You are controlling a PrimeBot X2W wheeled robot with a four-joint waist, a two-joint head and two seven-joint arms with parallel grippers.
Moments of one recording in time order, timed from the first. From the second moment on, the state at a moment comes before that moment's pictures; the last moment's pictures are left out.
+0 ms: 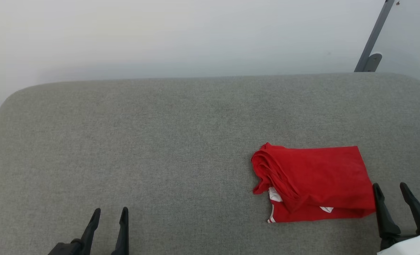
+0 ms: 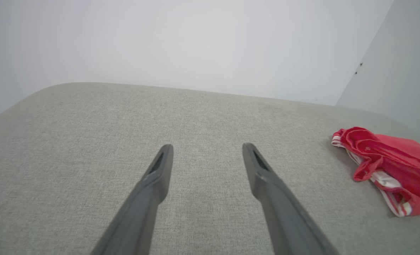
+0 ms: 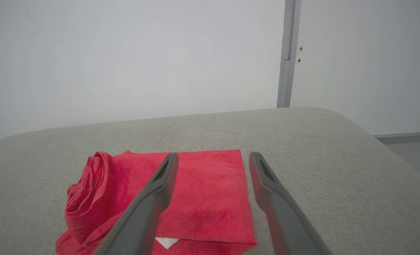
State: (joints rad) left arm 0.17 0.10 -0.03 0.12 -0.25 -0.13 -0.26; right arm 0.09 -0.31 -0.01 0.19 0.44 0.13 -0.26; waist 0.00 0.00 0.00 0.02
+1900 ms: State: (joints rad) left arm -0.41 0.20 -0.32 0.07 -0.24 -0.13 -0.26; right arm -0.48 -0.78 -0.14 0.52 0.69 0.13 0.45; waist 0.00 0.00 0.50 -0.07
